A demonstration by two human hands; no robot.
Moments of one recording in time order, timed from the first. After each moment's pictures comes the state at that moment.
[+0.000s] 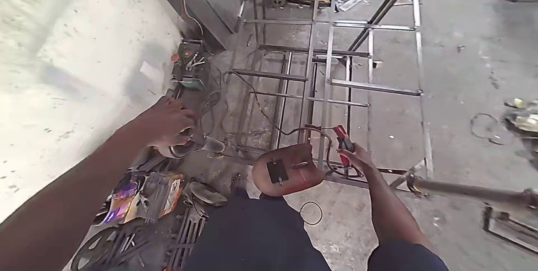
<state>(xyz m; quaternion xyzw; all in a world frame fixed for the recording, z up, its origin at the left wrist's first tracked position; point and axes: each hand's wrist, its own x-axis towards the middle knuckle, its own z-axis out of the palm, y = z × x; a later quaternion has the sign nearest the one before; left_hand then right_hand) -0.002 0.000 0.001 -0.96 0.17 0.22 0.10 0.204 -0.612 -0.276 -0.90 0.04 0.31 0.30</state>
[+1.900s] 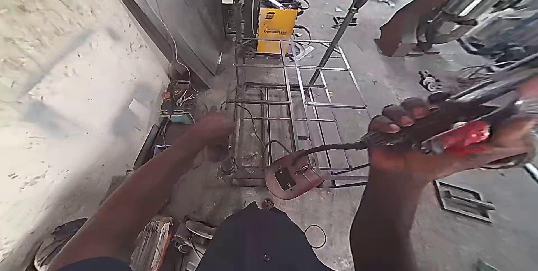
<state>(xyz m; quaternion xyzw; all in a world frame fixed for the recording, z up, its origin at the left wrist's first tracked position) -0.004 -0.006 0.007 -0.96 0.18 0.17 0.12 -0.013 -0.397 0.115 -0.28 -0.20 -0.08 0.93</state>
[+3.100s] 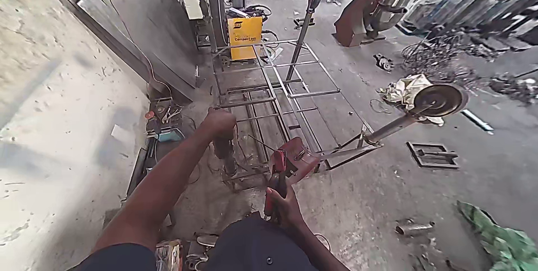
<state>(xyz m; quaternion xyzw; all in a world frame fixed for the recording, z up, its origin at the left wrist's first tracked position) 0.001 -0.009 0.011 -0.96 0.15 0.21 0.11 -0.235 -0.256 -0.088 -0.62 0.13 0.13 0.77</state>
